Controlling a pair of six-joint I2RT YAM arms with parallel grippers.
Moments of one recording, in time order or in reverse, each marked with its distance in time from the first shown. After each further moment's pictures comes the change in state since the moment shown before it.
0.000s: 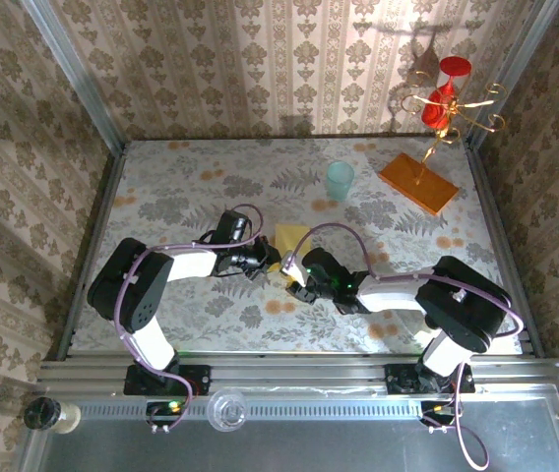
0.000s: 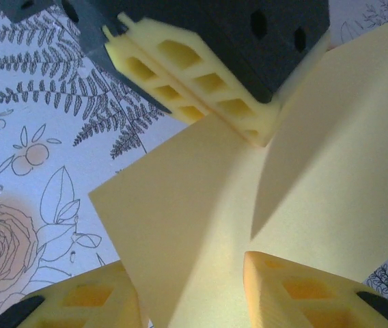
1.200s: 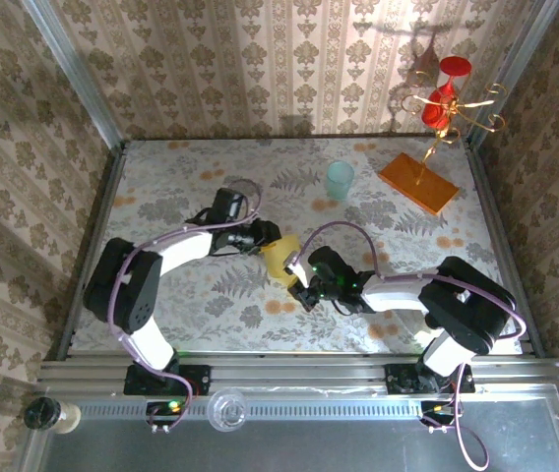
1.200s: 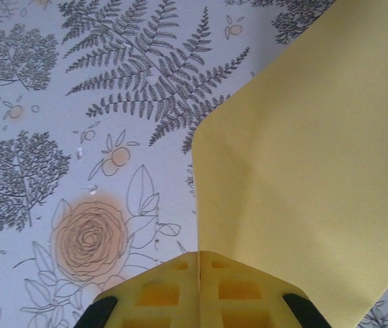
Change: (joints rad) left arm 0.043 0.014 0.221 -0.231 -0.029 0.254; right arm -0.043 -0.019 -0.033 0.013 -0.240 0.179
